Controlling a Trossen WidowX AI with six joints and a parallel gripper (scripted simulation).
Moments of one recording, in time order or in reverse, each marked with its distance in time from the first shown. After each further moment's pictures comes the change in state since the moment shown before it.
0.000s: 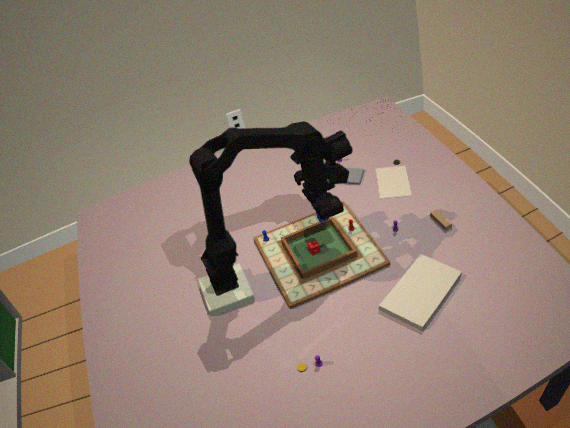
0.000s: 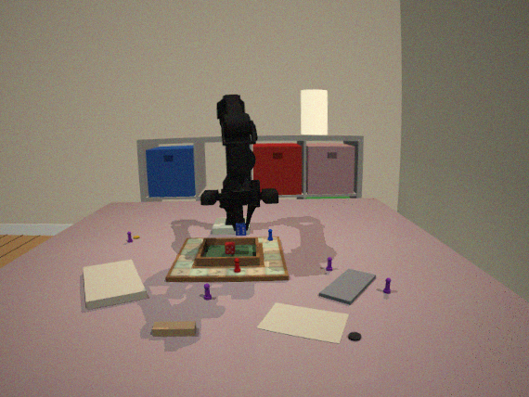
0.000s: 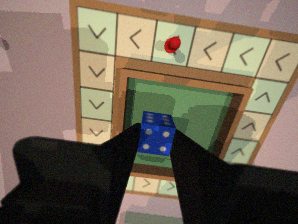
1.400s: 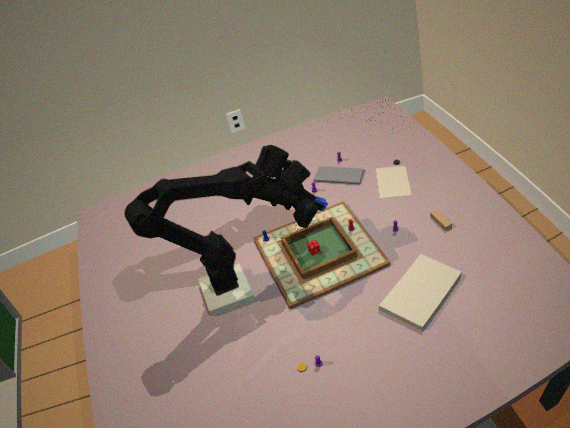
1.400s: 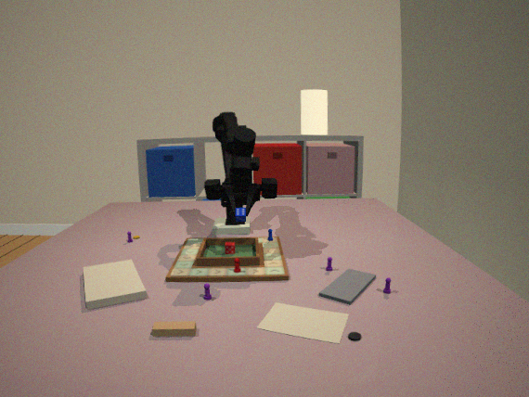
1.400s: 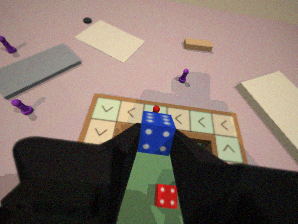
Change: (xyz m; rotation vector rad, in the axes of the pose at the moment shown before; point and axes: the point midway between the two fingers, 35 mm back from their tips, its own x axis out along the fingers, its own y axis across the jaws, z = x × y) arm -0.026 0.001 -0.024 0.000 -0.840 -0.004
